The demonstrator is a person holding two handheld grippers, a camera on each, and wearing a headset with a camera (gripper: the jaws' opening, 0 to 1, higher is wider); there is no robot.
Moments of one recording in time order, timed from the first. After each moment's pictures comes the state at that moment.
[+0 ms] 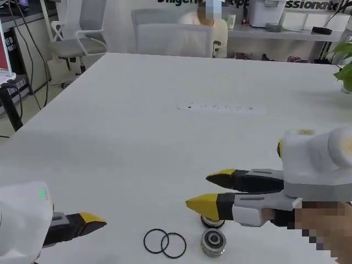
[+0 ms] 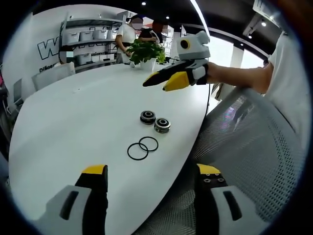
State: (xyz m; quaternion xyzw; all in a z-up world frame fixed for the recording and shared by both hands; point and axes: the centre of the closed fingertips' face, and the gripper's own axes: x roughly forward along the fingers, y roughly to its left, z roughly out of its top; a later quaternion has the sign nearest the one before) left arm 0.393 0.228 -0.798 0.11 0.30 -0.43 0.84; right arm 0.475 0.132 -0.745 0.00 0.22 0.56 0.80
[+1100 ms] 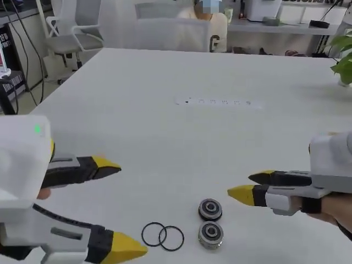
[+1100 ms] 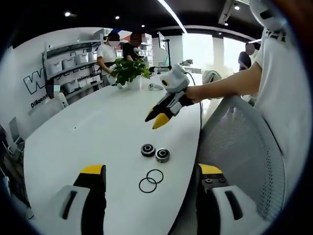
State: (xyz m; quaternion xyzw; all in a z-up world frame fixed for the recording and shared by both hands) left arm 0.420 0.202 -0.717 0.19 0.21 -0.48 0.83; right arm 0.515 0.053 -0.791 0.01 0.28 0.45 0.85
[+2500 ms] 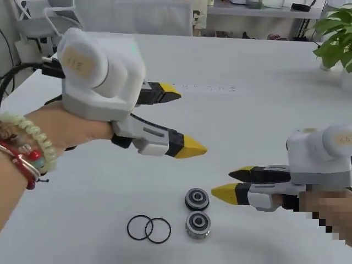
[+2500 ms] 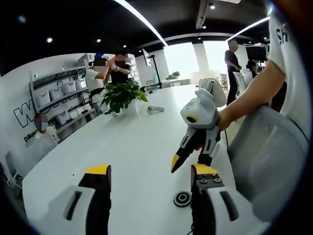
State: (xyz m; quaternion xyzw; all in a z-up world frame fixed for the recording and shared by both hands) left arm 0.541 0.109 -0.702 0.21 0.10 -0.53 0.82; right arm 0.511 0.062 -0.814 -0.01 0.29 0.47 0.83
